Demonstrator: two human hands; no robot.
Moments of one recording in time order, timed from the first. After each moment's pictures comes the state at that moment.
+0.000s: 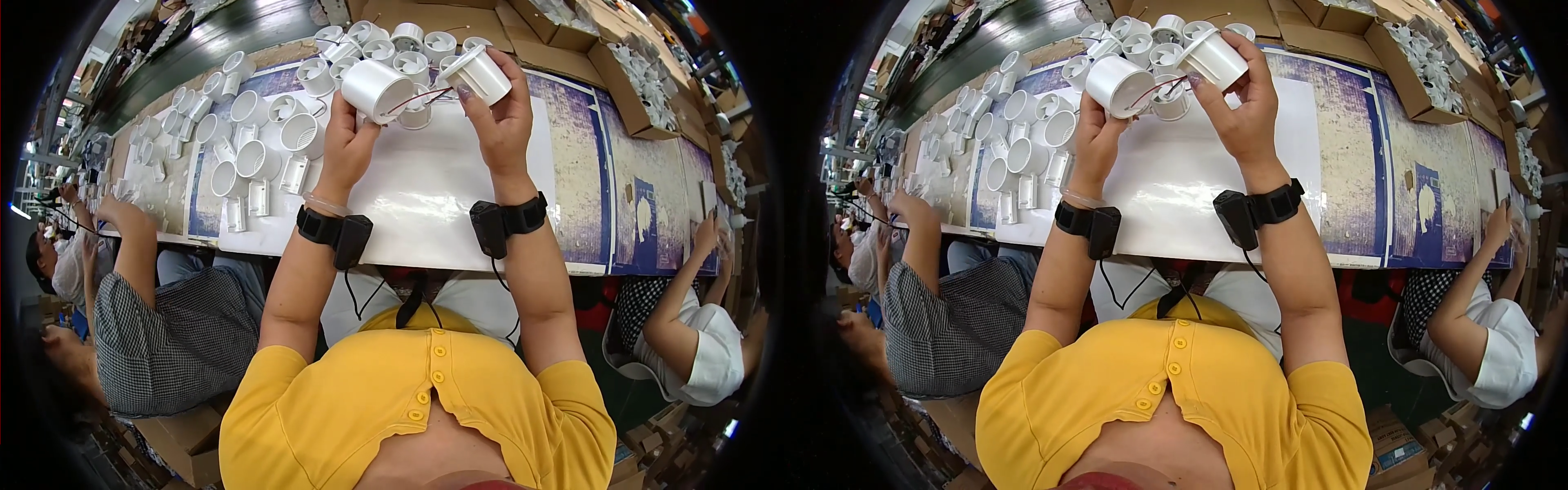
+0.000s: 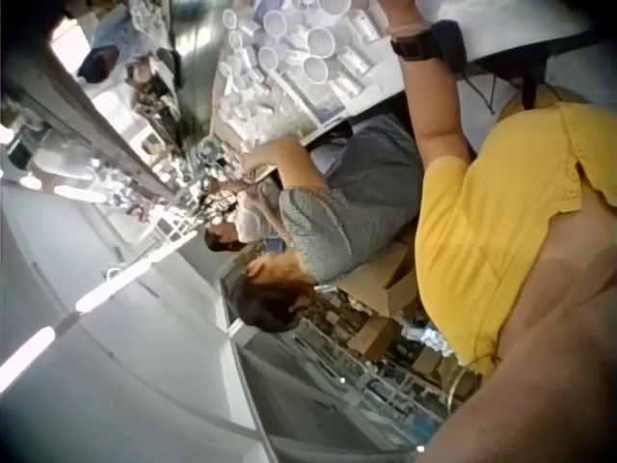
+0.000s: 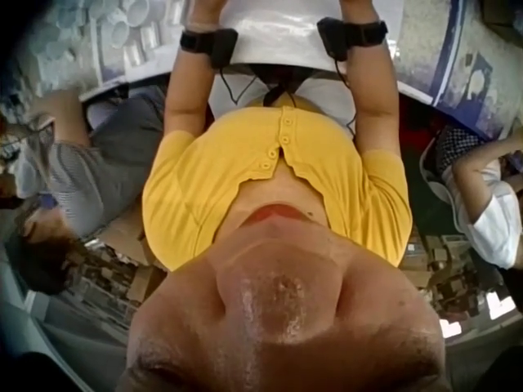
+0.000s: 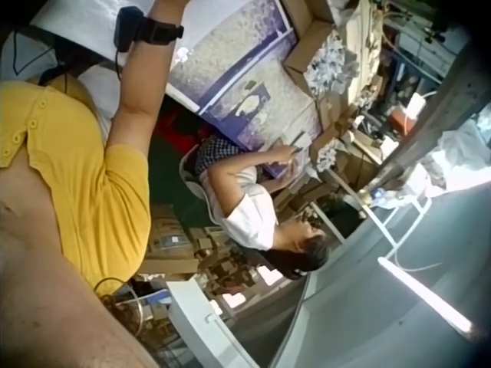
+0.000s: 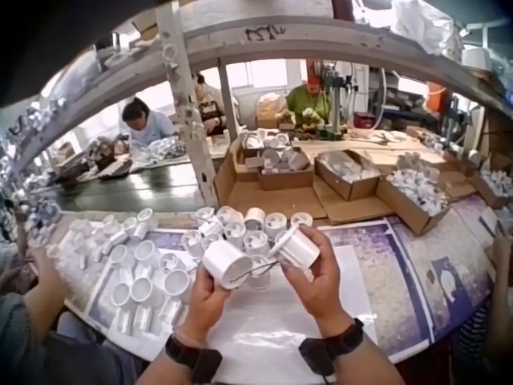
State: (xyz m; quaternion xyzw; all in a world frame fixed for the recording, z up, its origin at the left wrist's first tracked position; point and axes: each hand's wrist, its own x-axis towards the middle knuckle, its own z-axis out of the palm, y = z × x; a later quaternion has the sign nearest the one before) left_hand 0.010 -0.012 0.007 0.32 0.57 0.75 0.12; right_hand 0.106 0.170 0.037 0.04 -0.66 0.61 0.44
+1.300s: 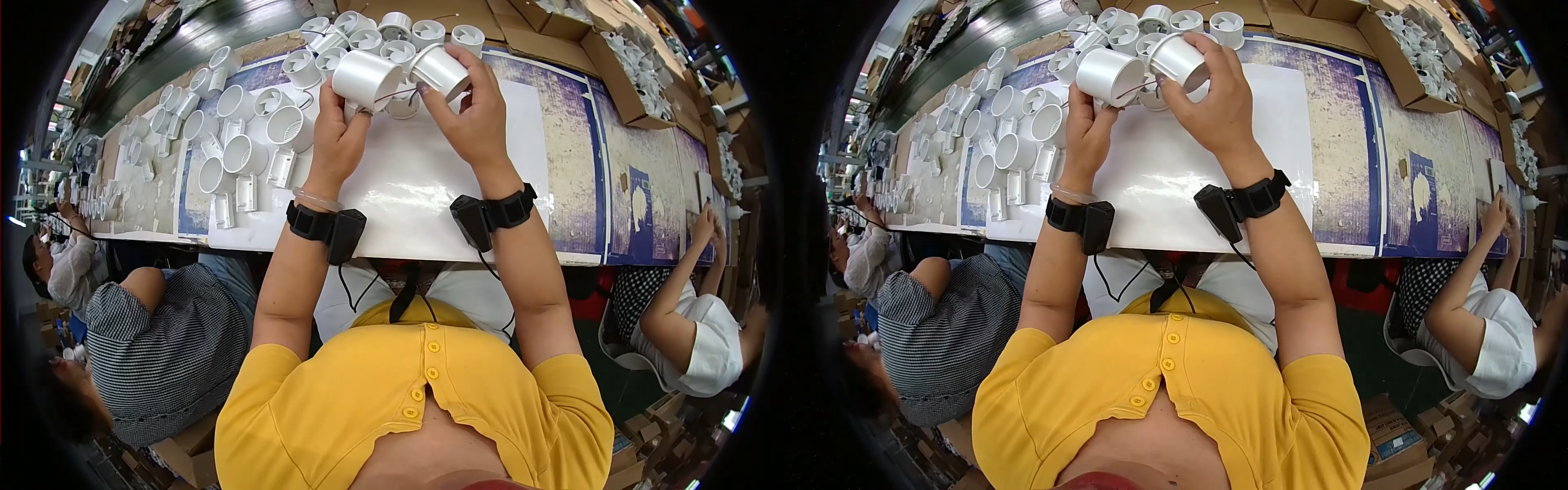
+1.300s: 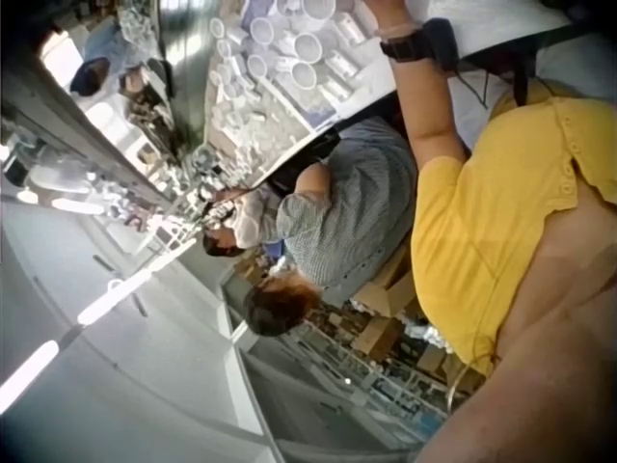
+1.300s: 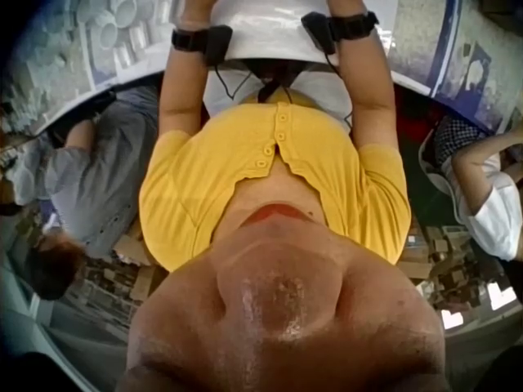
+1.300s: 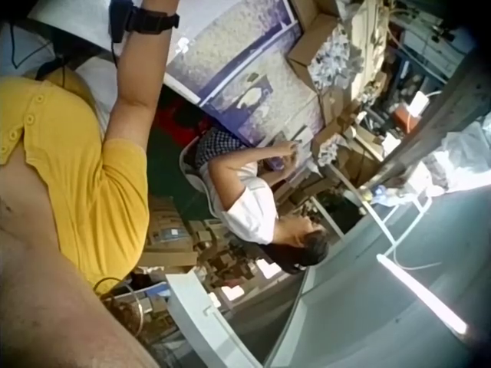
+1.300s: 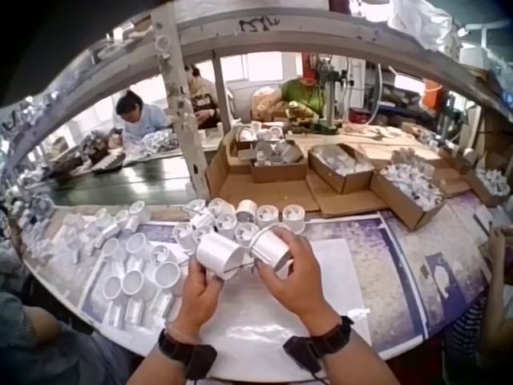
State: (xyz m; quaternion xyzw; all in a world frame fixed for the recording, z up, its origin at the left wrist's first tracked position) left_hand 0.011 -0.012 0.004 0.36 0.66 0.65 0.02; right_hand 0.107 0.160 0.034 -0.05 -0.82 0.37 0.43
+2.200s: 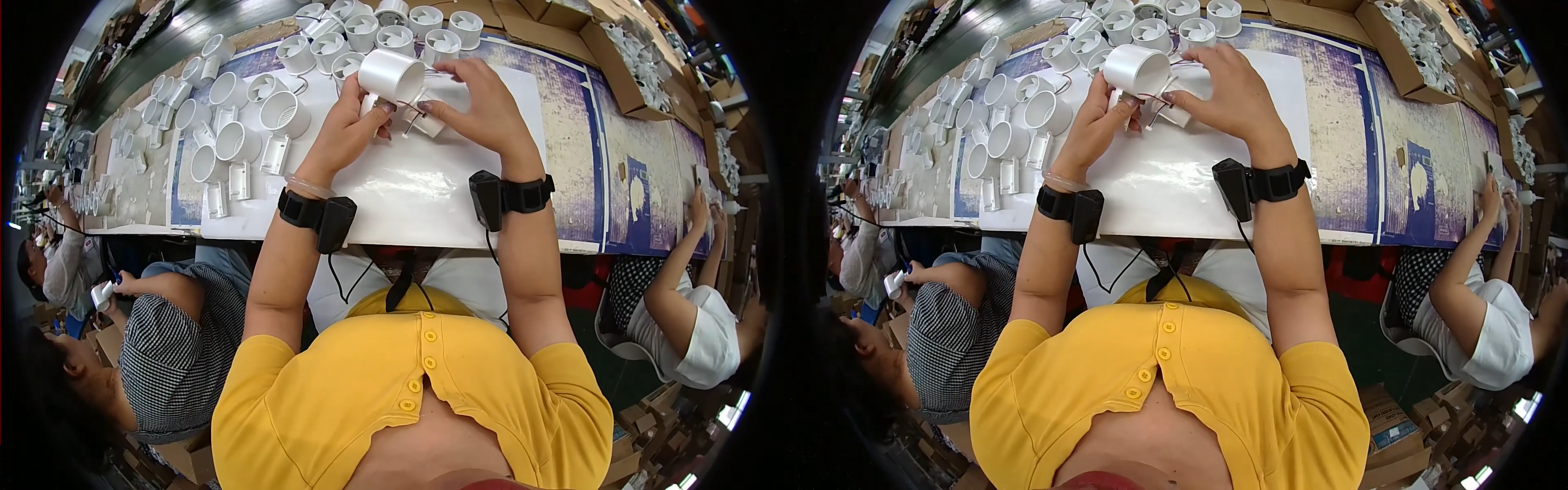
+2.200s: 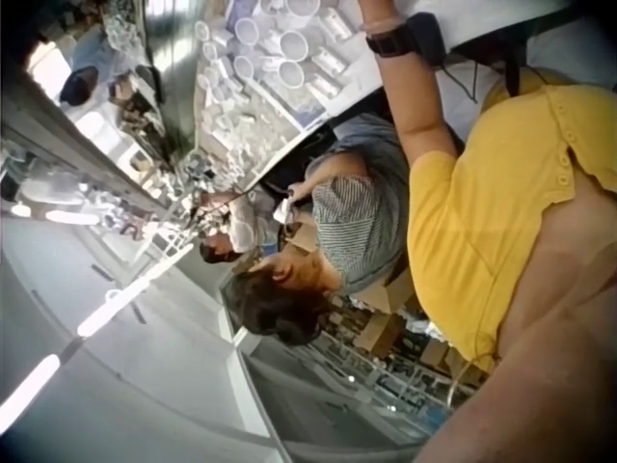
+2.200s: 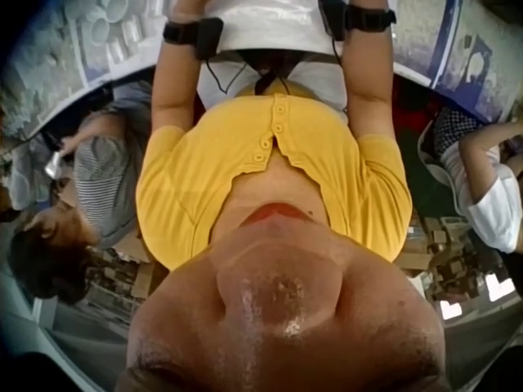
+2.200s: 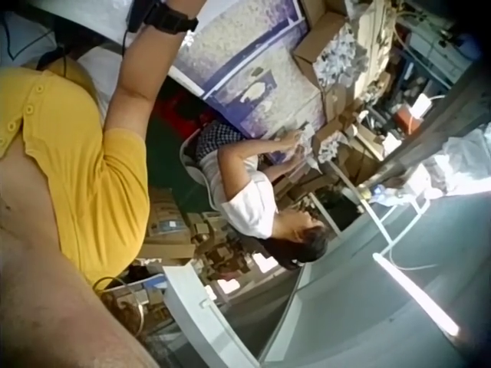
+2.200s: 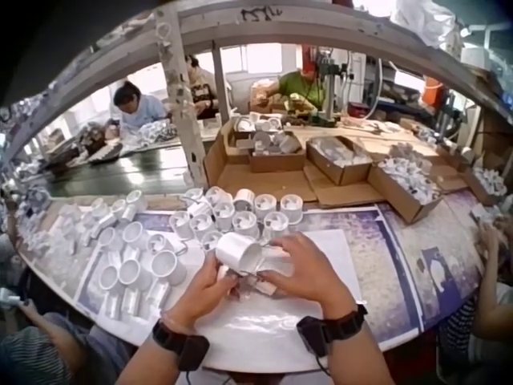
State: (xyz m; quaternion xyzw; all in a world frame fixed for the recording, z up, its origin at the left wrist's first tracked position) left_hand 0.021 -0.013 0.012 0.35 0.63 0.64 0.25; right_hand 0.125 0.183 0.046 -0.08 -0.93 0.34 0.14
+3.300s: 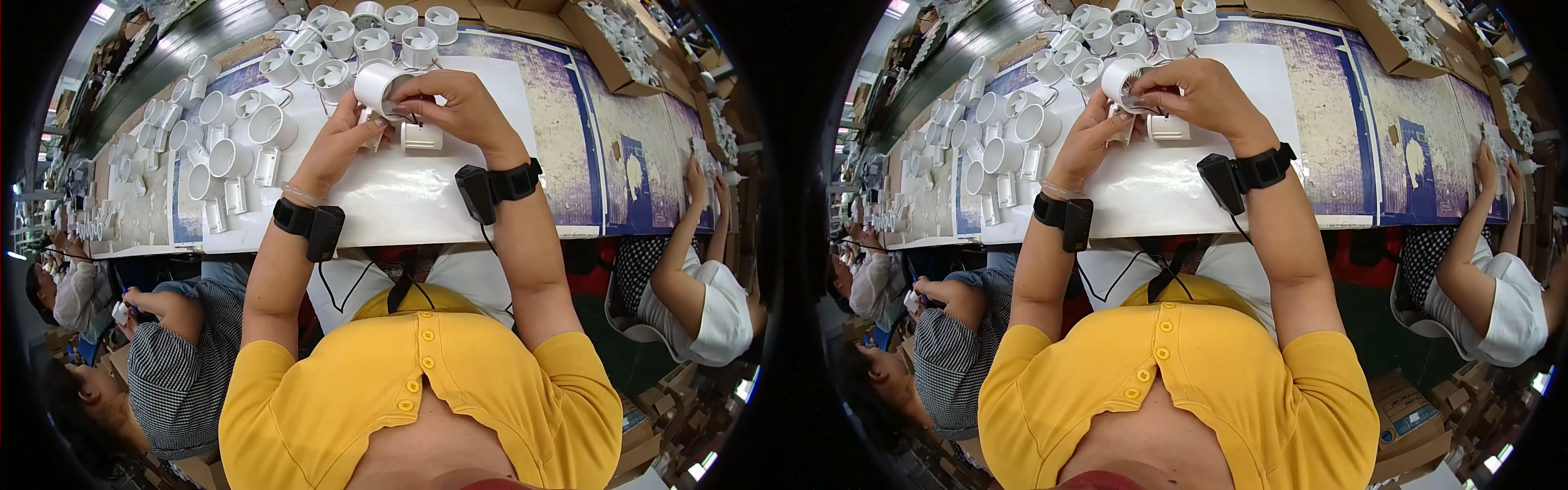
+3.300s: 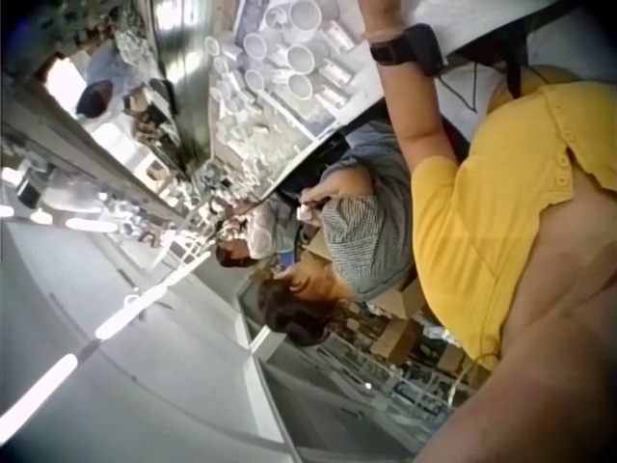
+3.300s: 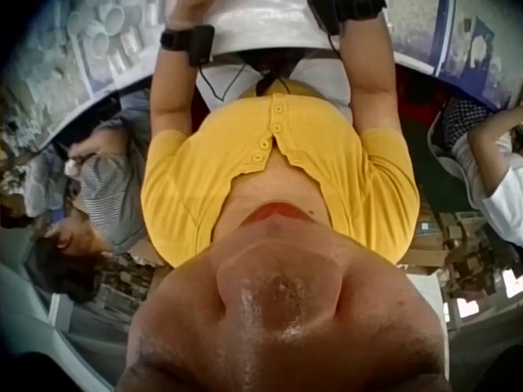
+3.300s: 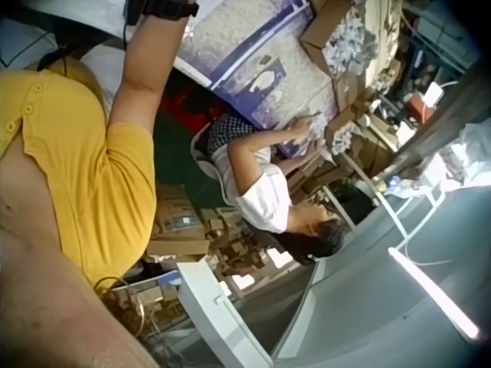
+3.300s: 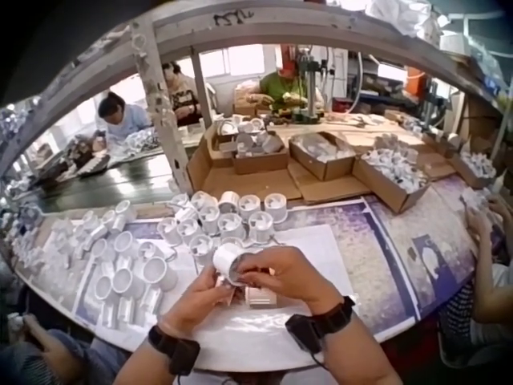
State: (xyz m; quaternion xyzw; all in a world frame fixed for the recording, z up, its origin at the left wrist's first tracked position) left_hand 0.034 -0.012 0.013 0.28 0.55 0.68 0.38; right_hand 0.124 0.178 0.042 0.12 -0.84 0.47 0.24
